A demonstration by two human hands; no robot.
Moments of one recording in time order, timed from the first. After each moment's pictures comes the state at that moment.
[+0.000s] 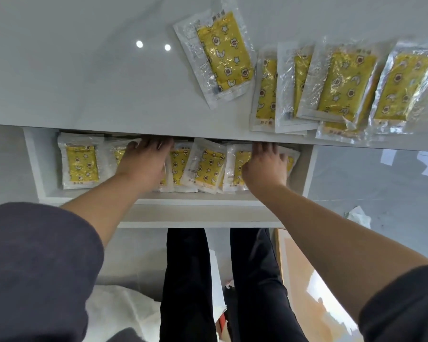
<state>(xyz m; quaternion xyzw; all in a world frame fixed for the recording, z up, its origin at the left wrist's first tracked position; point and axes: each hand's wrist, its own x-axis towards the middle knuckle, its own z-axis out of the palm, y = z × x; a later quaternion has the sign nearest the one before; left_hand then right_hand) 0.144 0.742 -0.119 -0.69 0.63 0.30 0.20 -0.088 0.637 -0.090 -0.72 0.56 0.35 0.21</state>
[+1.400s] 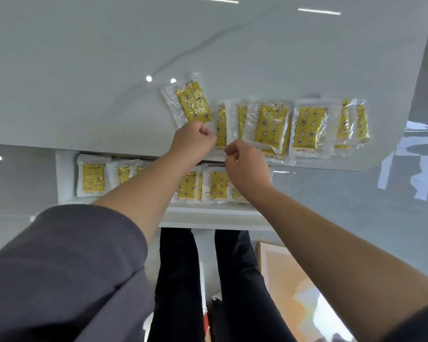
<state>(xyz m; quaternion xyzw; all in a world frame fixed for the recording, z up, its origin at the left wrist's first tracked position) 0.055 0.597 0.031 -0.79 0.27 0.52 -0.17 -0.084 0.579 0.051 -0.67 0.60 0.09 0.42</state>
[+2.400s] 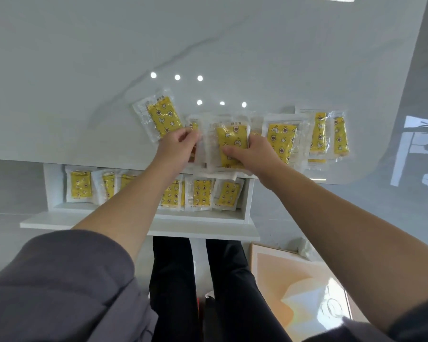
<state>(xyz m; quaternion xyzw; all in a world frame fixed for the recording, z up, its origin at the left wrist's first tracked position) 0.022 0.561 0.044 -0.79 0.14 0.55 -0.24 -0.139 0.477 0.050 -0.46 0.60 0.09 0.64</state>
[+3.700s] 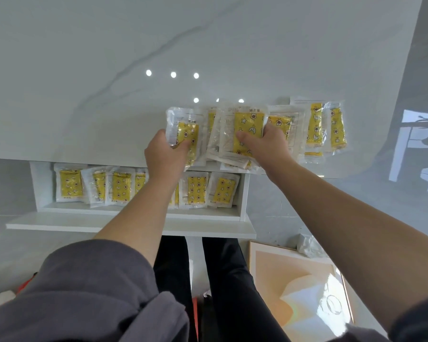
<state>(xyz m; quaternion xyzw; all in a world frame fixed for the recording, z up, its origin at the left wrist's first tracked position) -0.005 0.575 0.024 -0.89 0.16 0.38 -0.22 -0.166 0.471 0.042 -0.47 0.67 0.02 0.57</state>
